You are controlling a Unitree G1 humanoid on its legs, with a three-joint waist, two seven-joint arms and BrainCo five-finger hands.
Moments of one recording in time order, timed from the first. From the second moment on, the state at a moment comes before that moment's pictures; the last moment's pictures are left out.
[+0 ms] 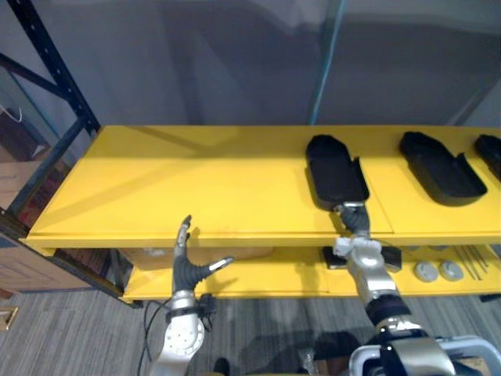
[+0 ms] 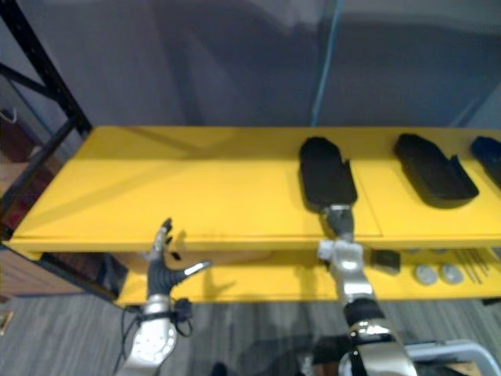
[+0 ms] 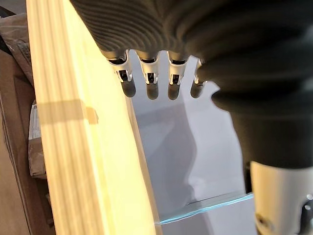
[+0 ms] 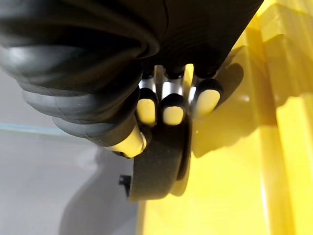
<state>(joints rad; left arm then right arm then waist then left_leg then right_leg) 0.24 0.19 -0.29 -0.09 0.16 -0.25 0.54 -0.44 -0.26 0.04 0.73 0.22 -0.18 -0.24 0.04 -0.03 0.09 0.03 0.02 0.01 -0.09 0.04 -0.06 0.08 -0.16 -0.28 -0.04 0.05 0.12</state>
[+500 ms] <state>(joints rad) 0.23 0.19 -0.29 -0.07 0.16 -0.25 0.54 -0.57 -0.29 0.02 0.84 0.24 -0.18 -0.24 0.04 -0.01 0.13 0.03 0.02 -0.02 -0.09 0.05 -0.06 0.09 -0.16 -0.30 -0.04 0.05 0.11</state>
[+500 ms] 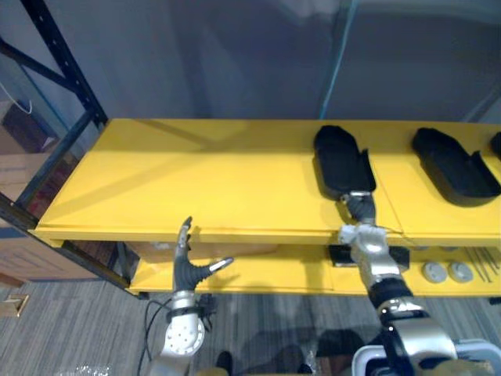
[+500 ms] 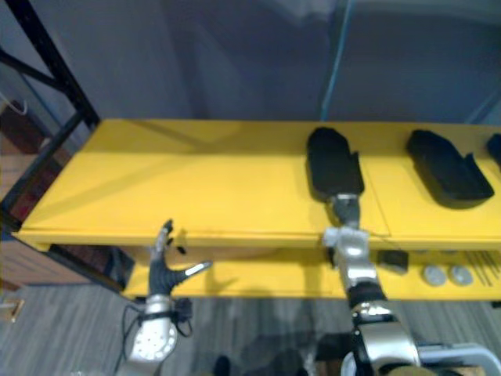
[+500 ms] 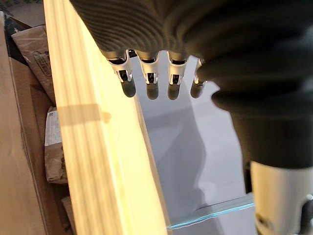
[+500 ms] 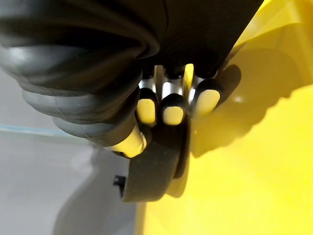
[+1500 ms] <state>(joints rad) 0.23 0.18 -0.27 -0.08 0.17 -0.26 0.59 -0.04 -0.21 0.03 0.08 0.26 -0.16 -0.18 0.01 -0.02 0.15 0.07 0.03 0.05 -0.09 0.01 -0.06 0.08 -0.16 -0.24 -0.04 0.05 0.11</state>
